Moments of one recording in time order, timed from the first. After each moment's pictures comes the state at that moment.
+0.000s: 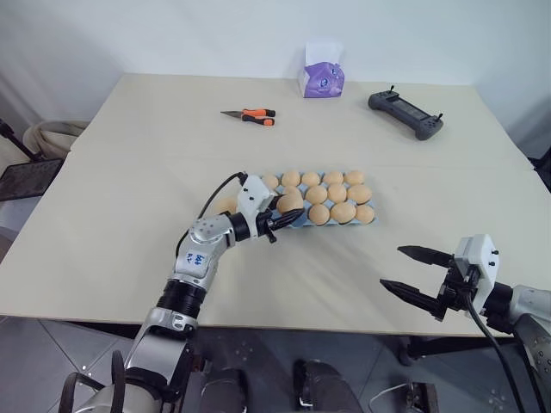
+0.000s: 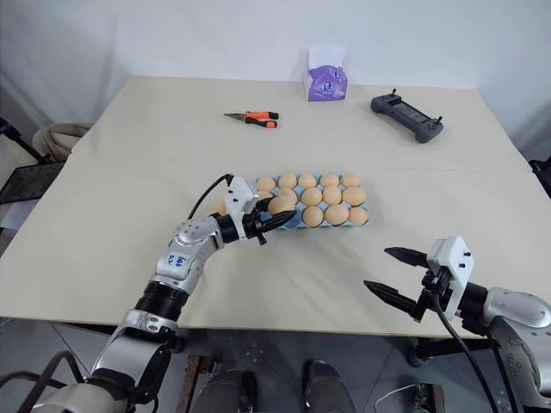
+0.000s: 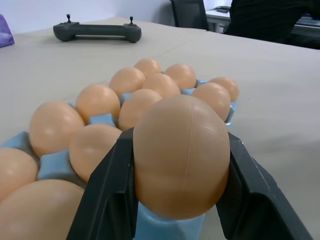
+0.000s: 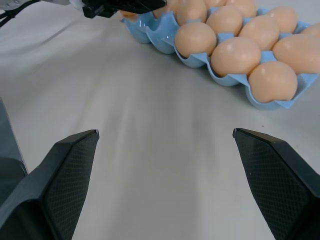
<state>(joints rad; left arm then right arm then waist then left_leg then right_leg) -0.68 0.18 -0.12 0.43 -0.19 0.07 -0.72 0.13 -0.78 -0.33 -0.31 0.59 0.37 1.00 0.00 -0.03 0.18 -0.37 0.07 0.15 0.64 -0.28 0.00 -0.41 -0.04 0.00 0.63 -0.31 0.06</state>
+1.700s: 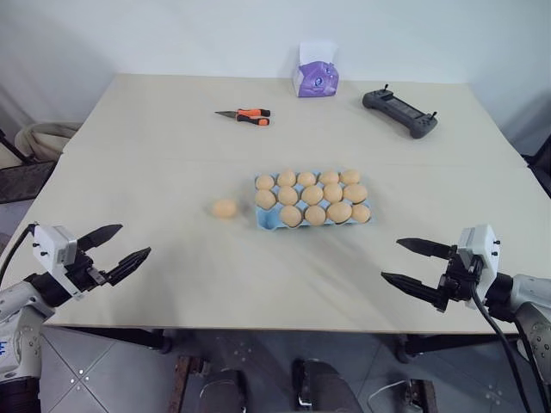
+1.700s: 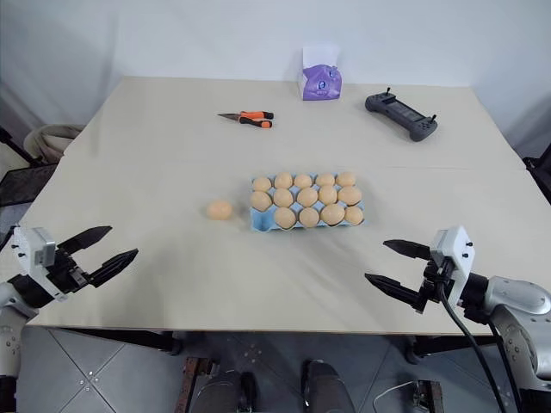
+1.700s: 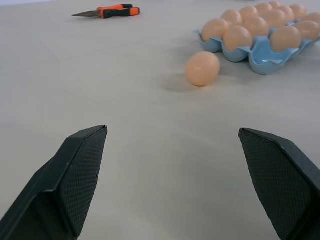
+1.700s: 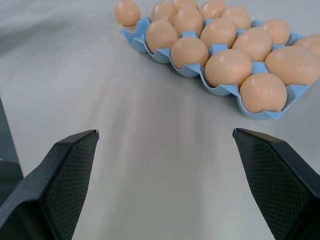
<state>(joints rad) -0.02 0.69 0.53 0.12 -0.49 0.14 -0.97 0.04 -0.78 -0.32 -0.23 0.59 0.36 1.08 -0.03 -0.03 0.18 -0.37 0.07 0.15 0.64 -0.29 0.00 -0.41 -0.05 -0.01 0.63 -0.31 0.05</state>
